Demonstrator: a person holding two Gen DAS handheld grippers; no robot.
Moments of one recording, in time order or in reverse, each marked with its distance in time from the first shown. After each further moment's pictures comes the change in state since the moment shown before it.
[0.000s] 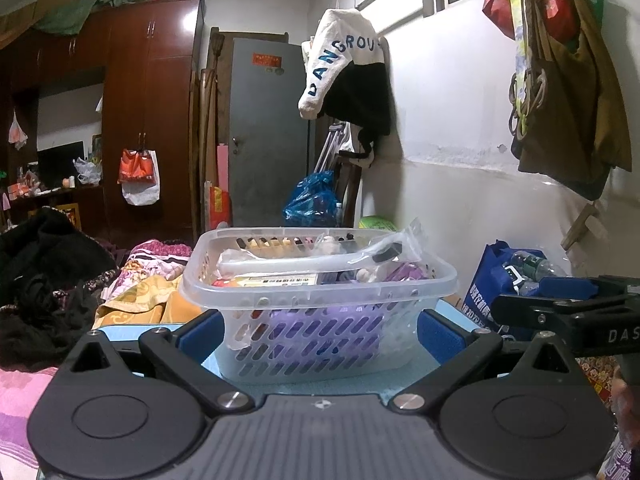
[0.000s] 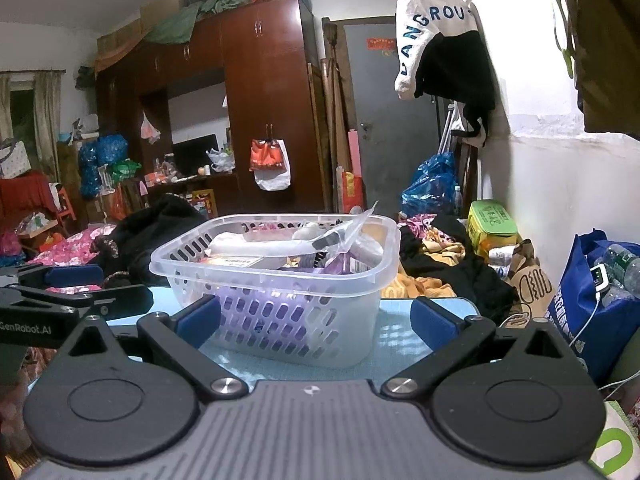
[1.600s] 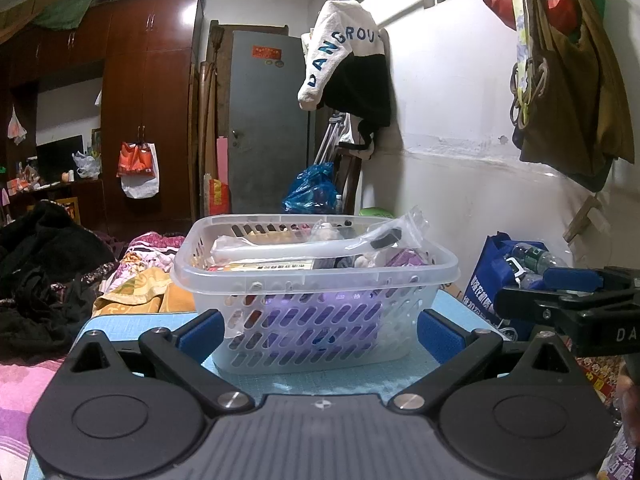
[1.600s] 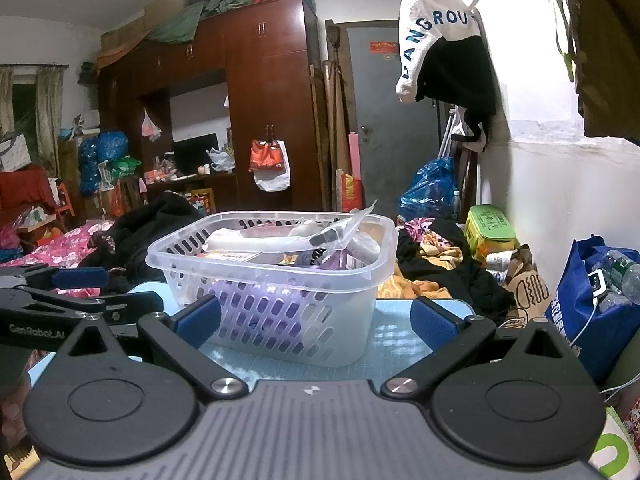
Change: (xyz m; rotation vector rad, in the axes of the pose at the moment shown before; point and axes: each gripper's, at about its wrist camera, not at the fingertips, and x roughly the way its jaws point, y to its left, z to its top) left arm 0.009 -0.005 -0.008 0.000 0.019 0.005; right arm 0.006 -0.002 -0.004 -0.023 -0.004 -0.007
